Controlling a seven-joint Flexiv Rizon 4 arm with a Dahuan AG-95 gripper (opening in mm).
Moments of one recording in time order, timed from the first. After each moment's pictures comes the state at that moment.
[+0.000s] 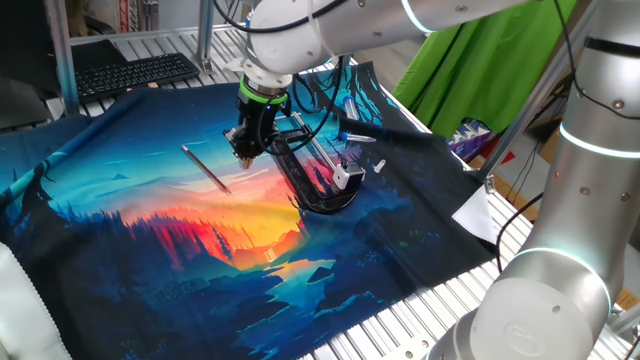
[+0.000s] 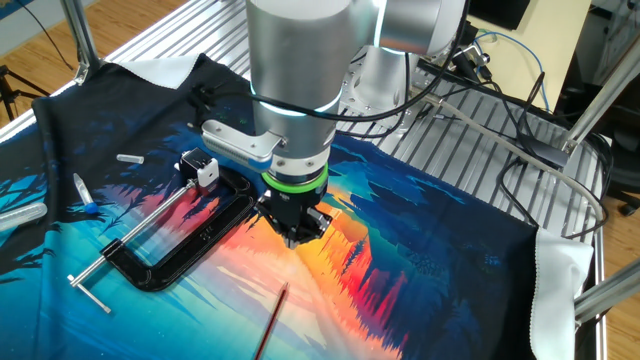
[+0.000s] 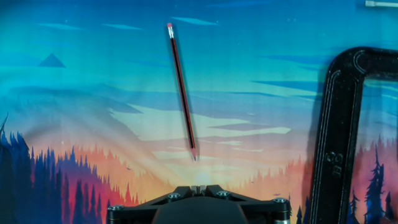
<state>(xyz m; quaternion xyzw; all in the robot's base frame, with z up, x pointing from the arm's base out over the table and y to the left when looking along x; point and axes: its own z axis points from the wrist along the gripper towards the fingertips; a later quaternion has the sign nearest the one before) 0.582 0.069 0.101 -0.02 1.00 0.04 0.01</state>
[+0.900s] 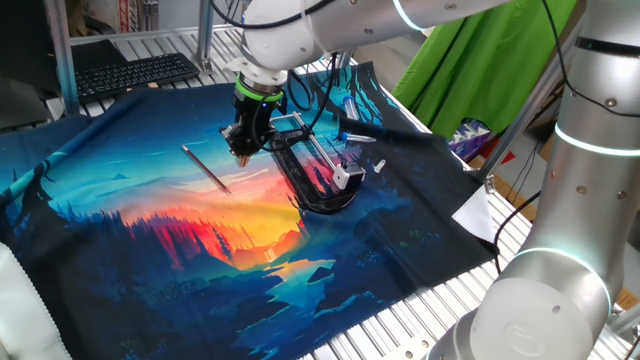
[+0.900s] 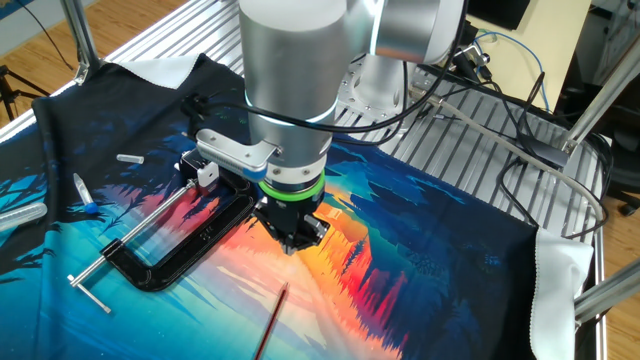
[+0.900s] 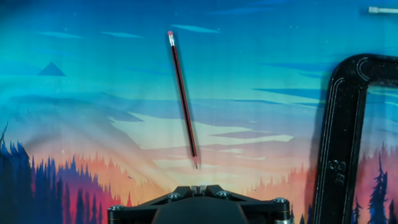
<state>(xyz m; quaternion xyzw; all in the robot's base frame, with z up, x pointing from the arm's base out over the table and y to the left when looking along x) 0.587 0.072 0.103 -0.02 1.00 0.04 0.01</state>
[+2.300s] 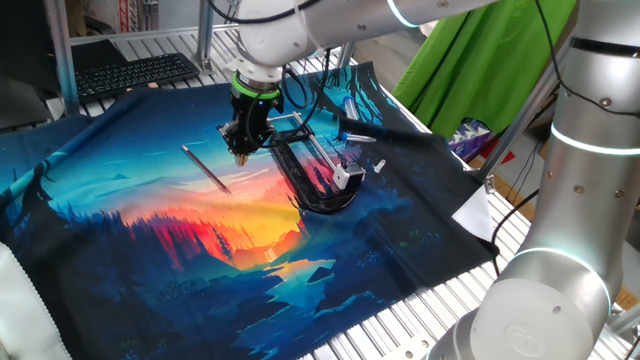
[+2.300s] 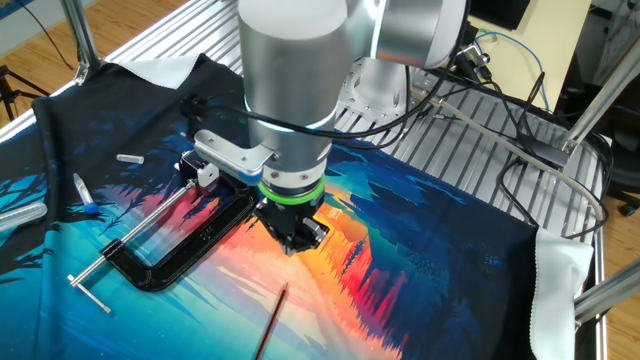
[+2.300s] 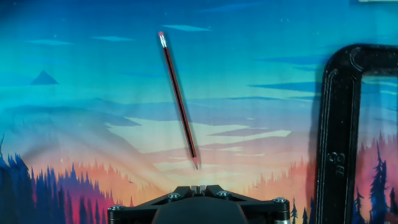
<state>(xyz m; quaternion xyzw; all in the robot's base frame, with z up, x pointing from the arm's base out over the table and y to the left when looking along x) 0.585 0.071 0.103 0.01 1.00 0.03 0.00</state>
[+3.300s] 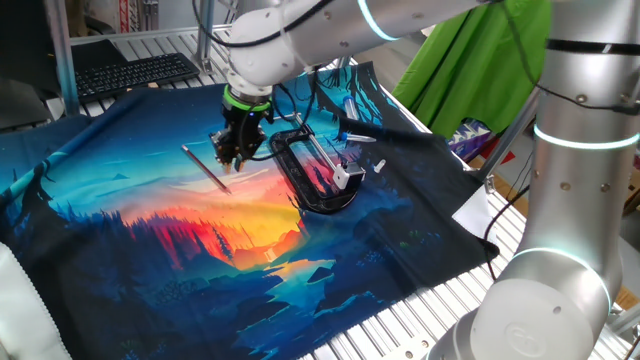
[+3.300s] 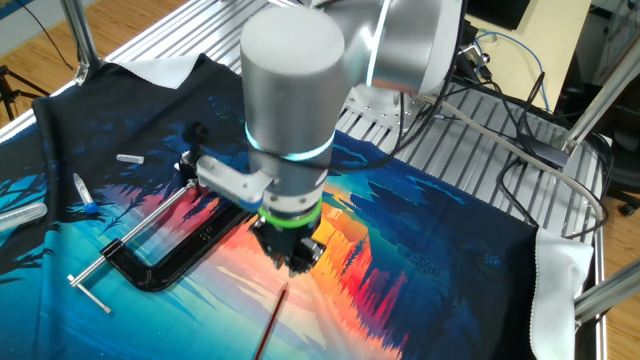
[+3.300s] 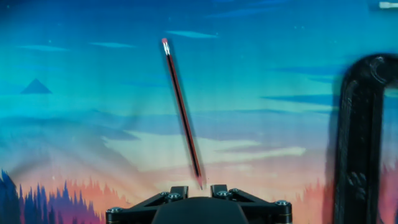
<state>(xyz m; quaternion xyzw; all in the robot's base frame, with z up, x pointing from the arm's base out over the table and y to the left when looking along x) 0.617 0.081 0.062 0.00 1.00 0.03 0.01</state>
